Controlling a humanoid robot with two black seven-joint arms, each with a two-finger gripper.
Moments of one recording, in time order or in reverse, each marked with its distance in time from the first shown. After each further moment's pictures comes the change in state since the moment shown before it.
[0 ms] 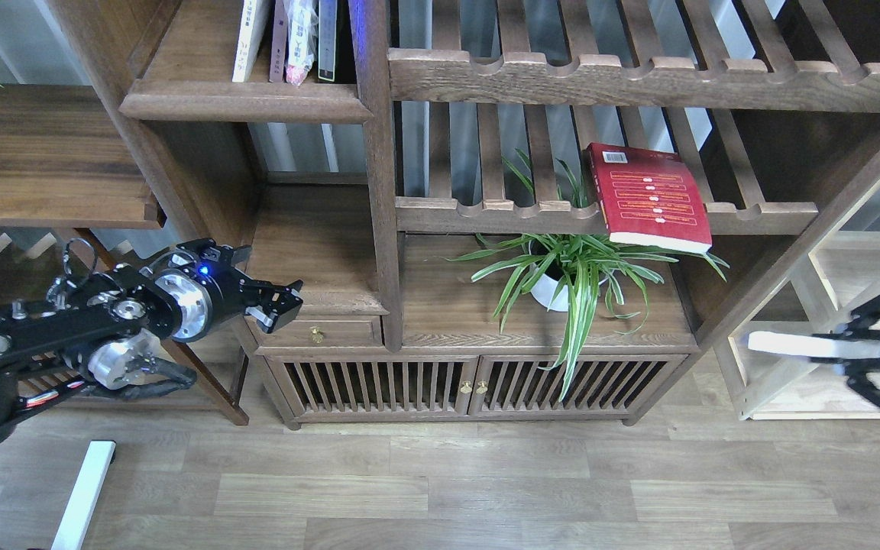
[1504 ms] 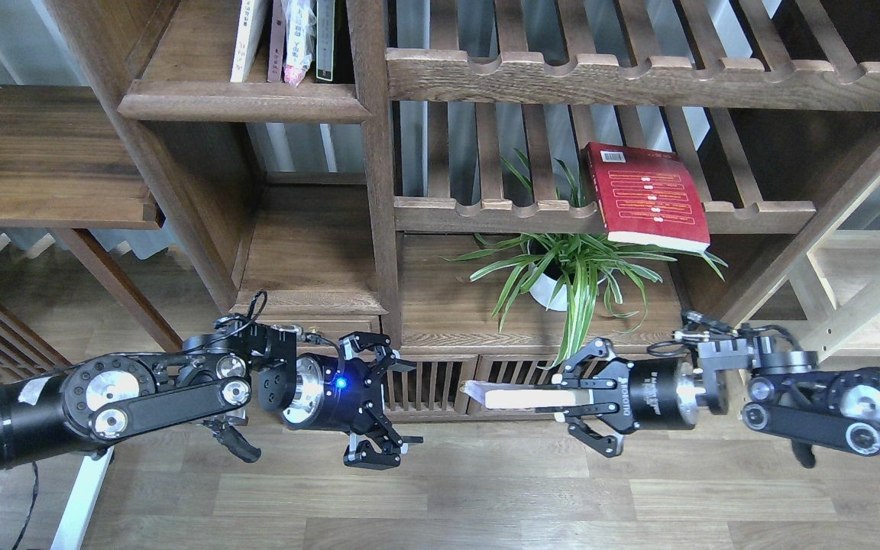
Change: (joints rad) left arm 0.047 -0.258 0.051 0.090 0.483 -0.590 -0.043; right arm -0.378 0.582 0.330 -0.016 0.045 -0.137 0.000
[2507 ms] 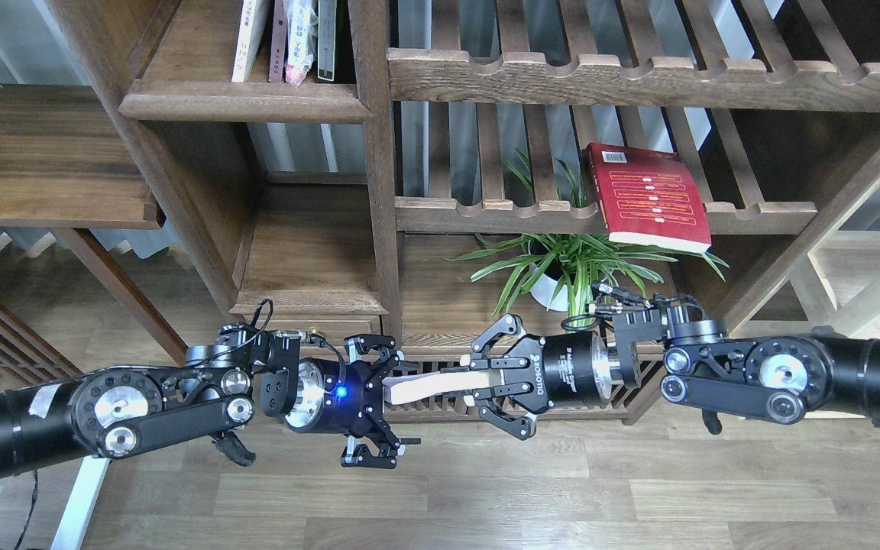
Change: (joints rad) left arm 0.032 -0.015 0.013 0.041 0.174 0.022 -0.105; right arm 0.086 0.174 0.065 0.031 0.035 0.013 -0.001
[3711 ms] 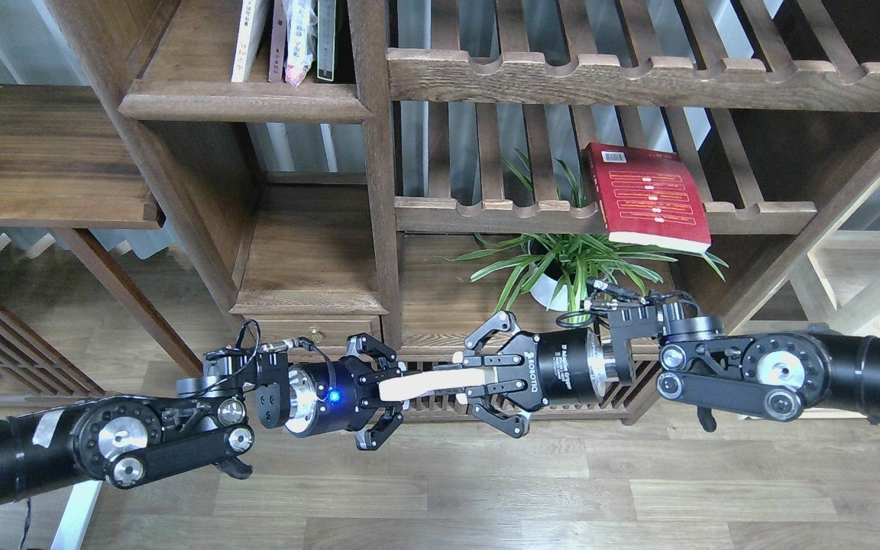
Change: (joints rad) left arm 0.066 -0.011 -0.002 0.036 0.094 0.189 -0.091; right arm 0.001 -0.008 0.003 0.005 0.011 0.013 0.003
